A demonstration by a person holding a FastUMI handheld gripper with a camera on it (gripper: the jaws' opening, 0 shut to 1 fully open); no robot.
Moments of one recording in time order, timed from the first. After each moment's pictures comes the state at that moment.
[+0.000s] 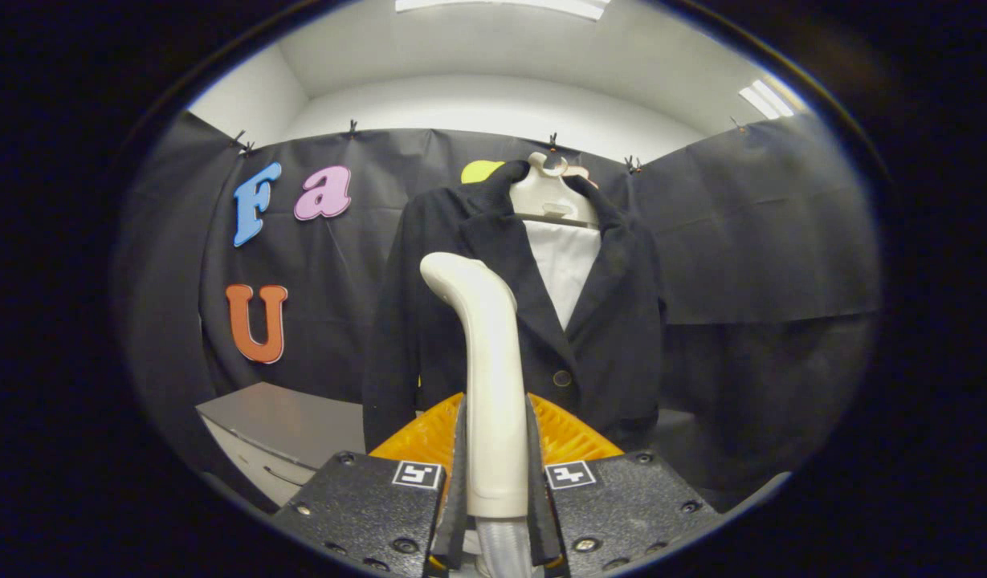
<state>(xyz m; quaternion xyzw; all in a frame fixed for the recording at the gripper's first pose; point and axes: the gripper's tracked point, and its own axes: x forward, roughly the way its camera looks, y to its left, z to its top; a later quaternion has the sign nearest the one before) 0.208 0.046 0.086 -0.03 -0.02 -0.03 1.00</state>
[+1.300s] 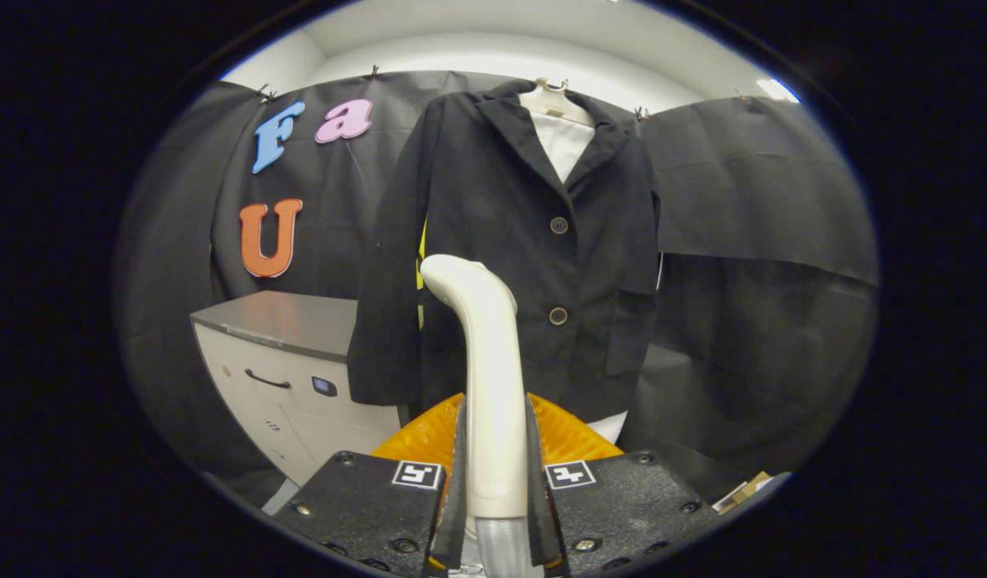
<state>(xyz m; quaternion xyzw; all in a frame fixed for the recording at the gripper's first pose) 0.146 0.025 -0.086 -0.06 0.10 -0.03 0.99</state>
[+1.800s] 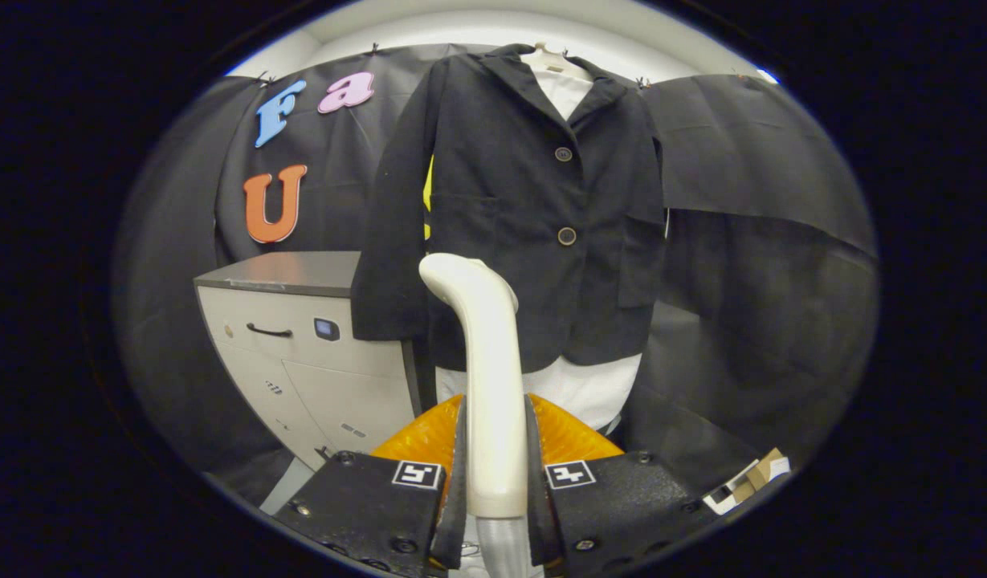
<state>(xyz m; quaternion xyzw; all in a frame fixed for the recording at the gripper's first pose) 0.122 0.019 -0.157 -0.04 0.17 -0.03 0.98</state>
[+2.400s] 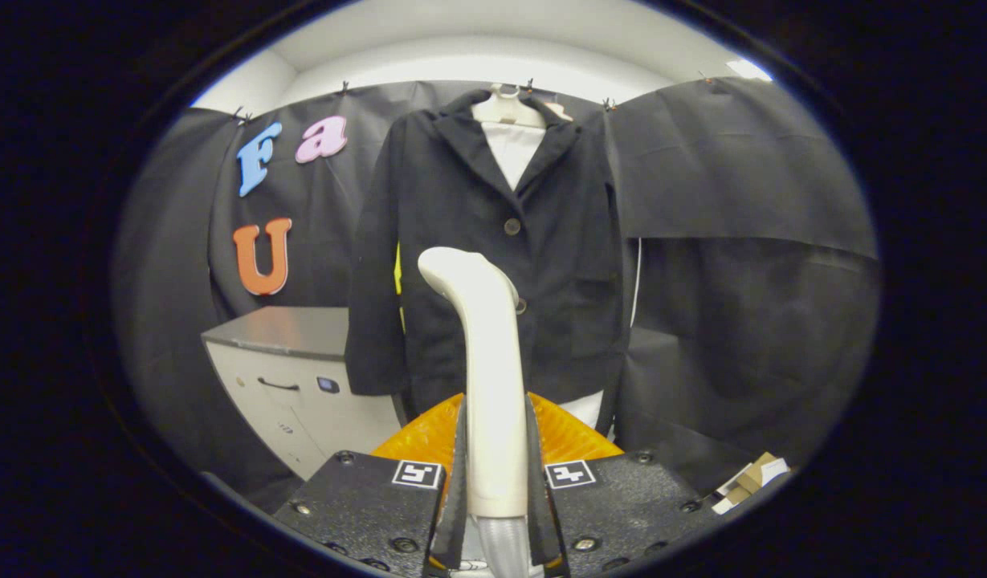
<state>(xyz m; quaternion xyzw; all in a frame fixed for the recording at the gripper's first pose) 0.091 -0.023 -0.043 0.00 0.08 -0.04 1.00</state>
